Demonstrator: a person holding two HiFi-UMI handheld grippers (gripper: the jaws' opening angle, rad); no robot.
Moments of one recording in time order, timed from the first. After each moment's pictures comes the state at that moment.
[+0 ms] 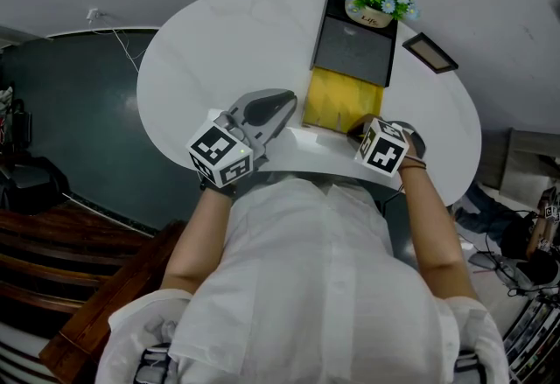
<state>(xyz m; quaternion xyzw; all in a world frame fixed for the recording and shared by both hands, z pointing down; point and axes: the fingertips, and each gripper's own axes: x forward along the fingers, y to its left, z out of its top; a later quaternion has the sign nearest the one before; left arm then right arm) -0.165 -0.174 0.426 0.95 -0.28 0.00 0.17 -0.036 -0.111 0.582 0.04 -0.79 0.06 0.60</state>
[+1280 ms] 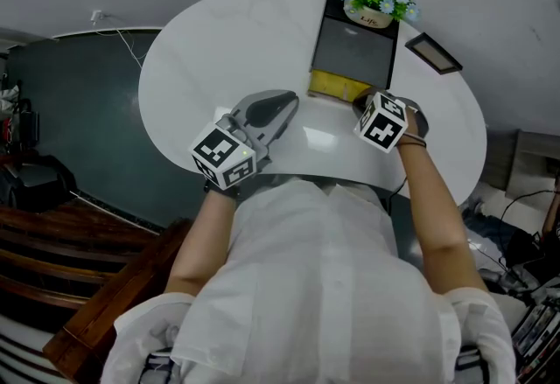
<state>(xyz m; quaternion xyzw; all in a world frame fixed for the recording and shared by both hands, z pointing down) -0.151 -0.186 0.430 0.94 -0.29 0.01 0.17 -0.021 -0.200 0.587 0.13 -0.79 0.02 0.60</state>
